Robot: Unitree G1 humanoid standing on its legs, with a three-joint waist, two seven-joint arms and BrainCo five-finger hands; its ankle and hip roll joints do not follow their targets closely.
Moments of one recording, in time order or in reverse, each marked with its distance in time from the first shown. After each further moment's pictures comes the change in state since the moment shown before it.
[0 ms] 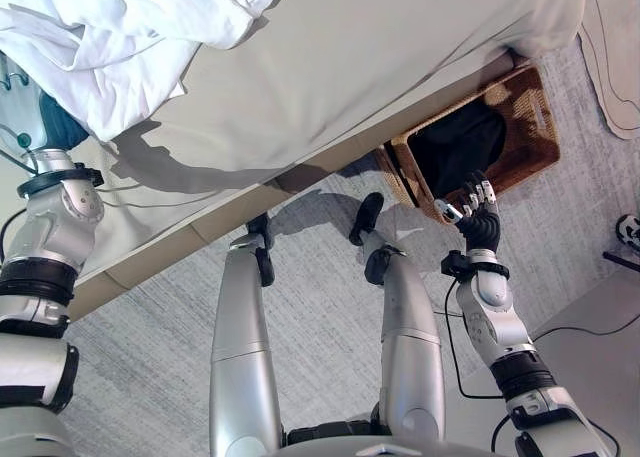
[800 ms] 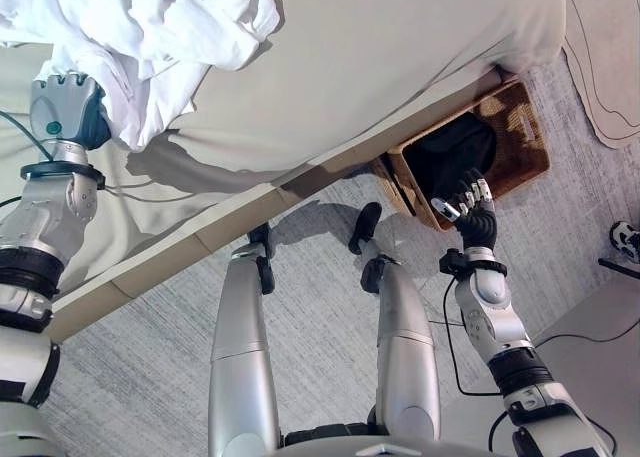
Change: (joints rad) left arm -0.024 0.030 -0.118 0.042 0.099 -0.059 -0.189; right arm -0.021 0.012 -0.002 0.037 0.008 -0.001 0.029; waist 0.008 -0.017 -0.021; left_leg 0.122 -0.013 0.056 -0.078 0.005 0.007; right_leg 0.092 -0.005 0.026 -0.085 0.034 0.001
